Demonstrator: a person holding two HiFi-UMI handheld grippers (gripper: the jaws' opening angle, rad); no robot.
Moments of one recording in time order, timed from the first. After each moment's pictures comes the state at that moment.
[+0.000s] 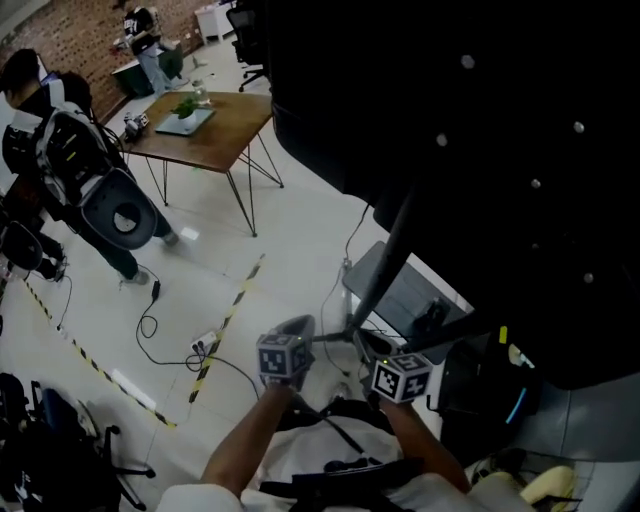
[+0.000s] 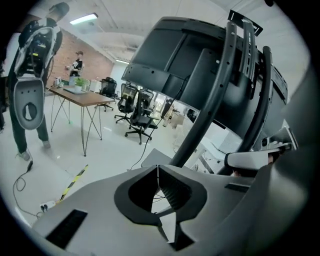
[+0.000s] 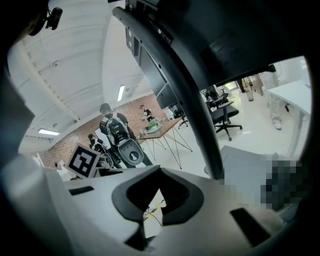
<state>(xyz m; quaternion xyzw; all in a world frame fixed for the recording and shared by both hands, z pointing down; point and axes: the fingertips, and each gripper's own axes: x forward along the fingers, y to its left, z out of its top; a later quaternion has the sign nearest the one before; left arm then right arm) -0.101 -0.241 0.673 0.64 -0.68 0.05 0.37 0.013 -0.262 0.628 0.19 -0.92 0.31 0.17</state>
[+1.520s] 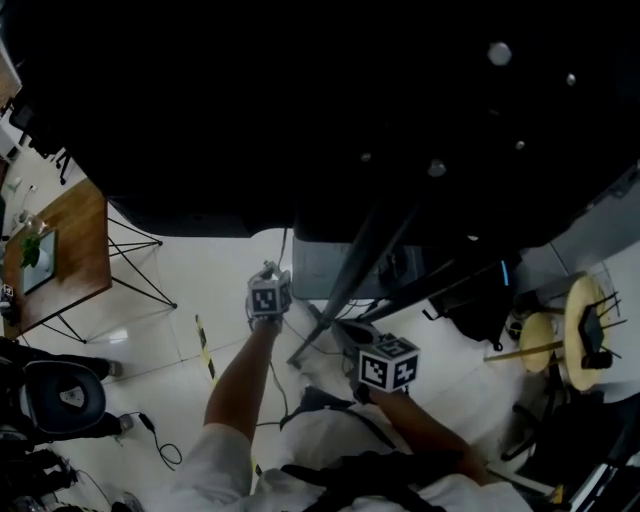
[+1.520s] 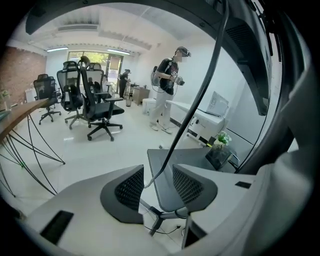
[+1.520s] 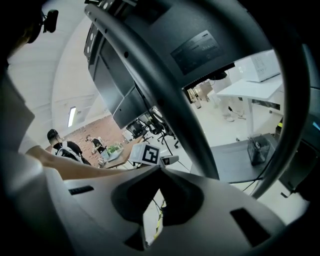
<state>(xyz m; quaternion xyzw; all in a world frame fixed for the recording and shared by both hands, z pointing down) -0.134 -0.517 0.801 0.79 -0.48 0.24 0.30 -0.034 -0.333 0.641 0.44 -0.80 0.40 0.08</state>
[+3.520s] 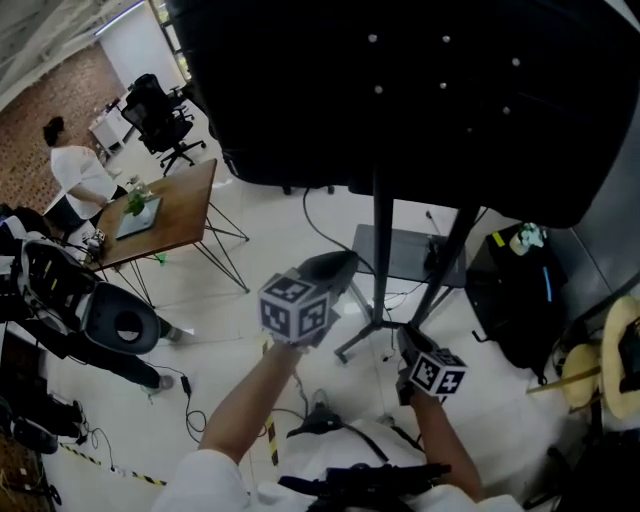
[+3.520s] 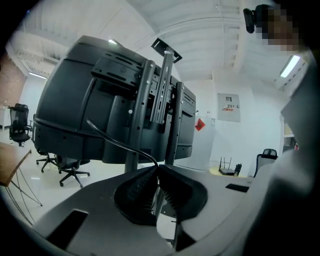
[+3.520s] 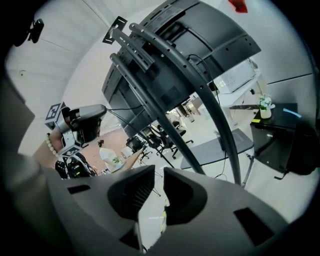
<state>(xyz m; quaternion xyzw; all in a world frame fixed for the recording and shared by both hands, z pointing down) -0.064 -0.213 0.431 0.92 -0.36 0.07 0.14 0.044 -0.126 0.625 0.50 -0.78 0.38 -0.02</state>
